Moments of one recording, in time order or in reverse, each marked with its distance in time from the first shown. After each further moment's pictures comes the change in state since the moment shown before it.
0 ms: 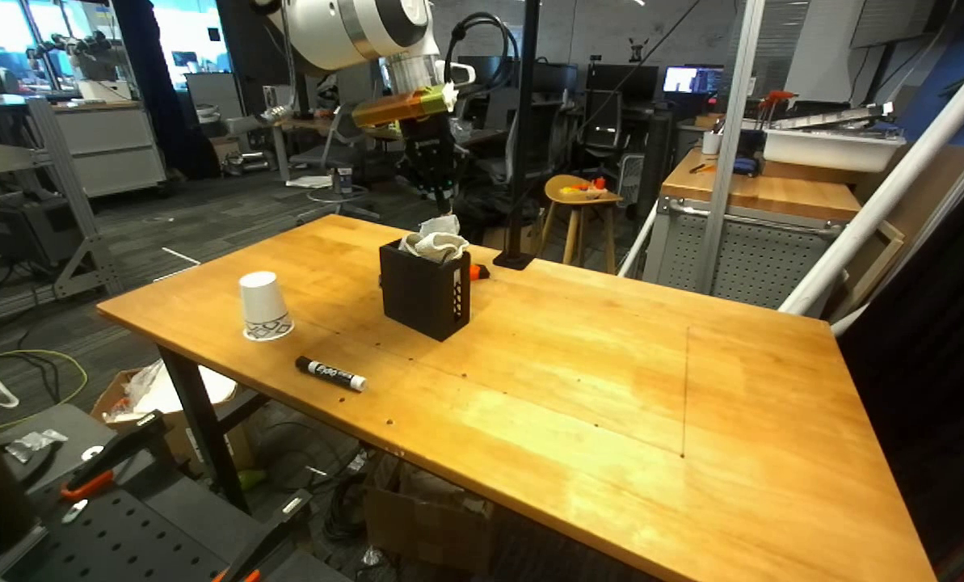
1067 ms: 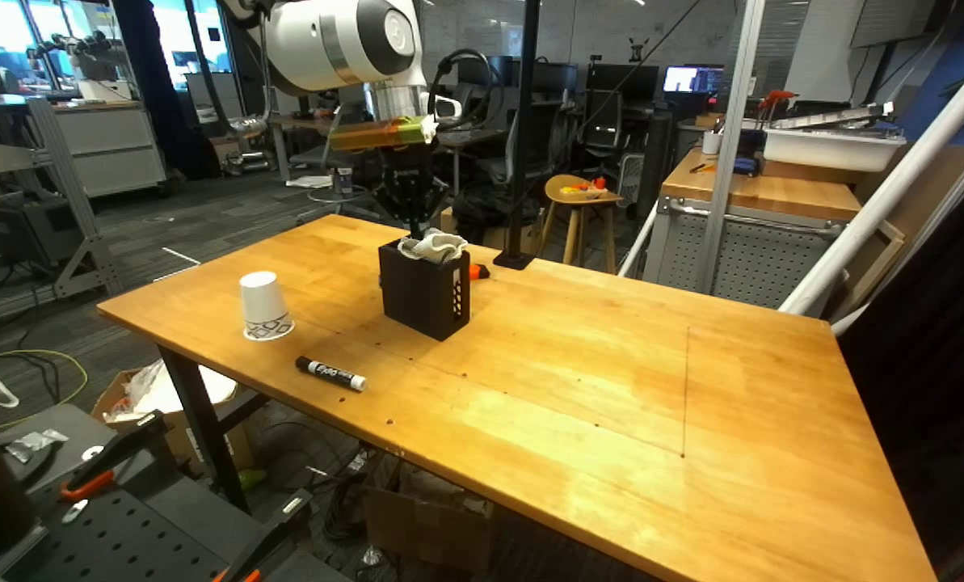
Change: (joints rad) arm -0.005 -0.042 0.015 -0.143 0.060 -0.003 -0.004
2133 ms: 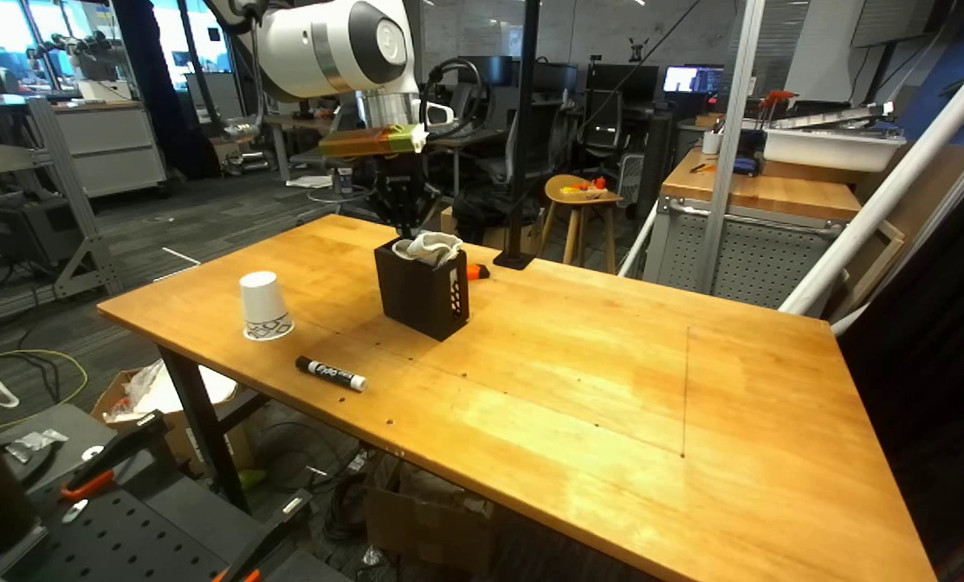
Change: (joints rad) arm 0.000 -0.005 0.014 -0.034 0.009 0.041 0.020
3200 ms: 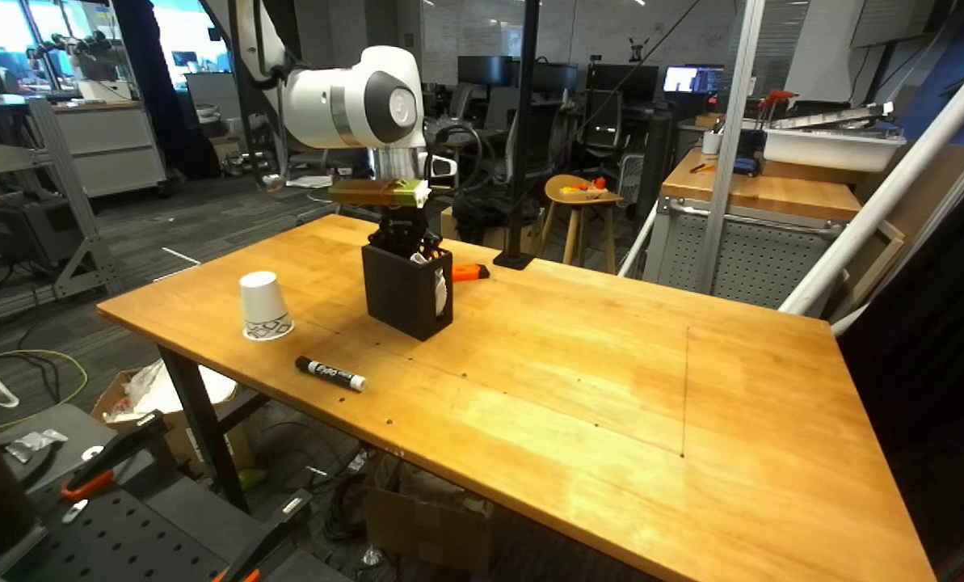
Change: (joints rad) arm -0.002 0.163 0.000 0.046 0.052 0.079 0.004
